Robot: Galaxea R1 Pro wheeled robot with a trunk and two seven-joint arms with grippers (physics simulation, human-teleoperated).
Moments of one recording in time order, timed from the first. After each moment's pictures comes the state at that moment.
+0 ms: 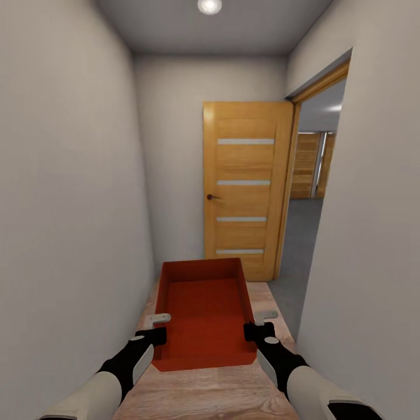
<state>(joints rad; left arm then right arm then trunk) -0.66 -0.08 -0.02 -0.33 0.12 0.12 0.15 -0.72 0.14 -0.07 -0.20 0.16 -0.08 -0.13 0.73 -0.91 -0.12</state>
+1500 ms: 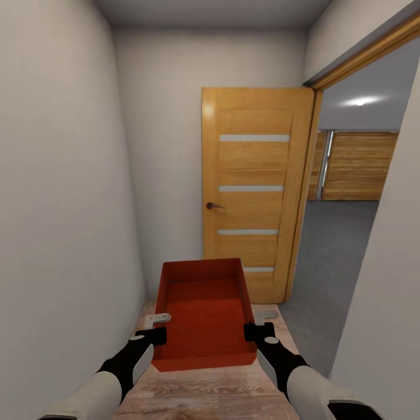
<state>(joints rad) -0.66 -0.08 -0.02 -0.34 0.12 0.13 0.15 -0.72 0.14 -0.07 -0.20 0.16 -0.08 -0.13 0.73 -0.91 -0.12</state>
